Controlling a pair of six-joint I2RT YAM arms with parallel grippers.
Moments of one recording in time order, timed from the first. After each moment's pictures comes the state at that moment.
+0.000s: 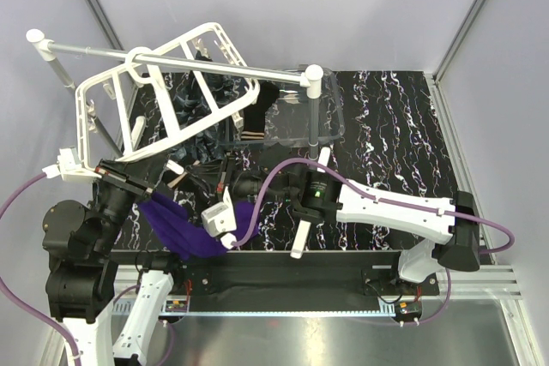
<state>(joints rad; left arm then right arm) -0.06 0.41 1.16 -0.72 0.21 -0.98 1.28 1.52 1.42 0.11 -0.26 -1.23</state>
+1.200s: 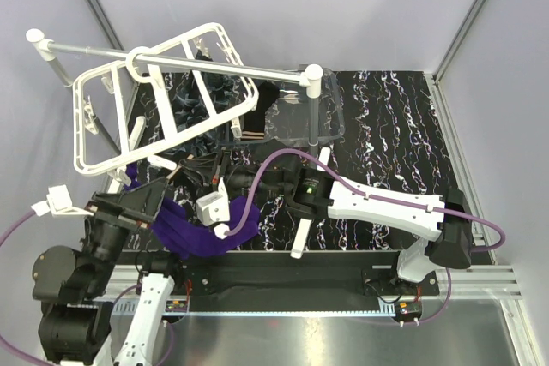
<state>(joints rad) -0.06 0.25 1.17 -0.85 0.19 -0.97 1.26 1.57 1.45 0.19 -0.27 -1.14</state>
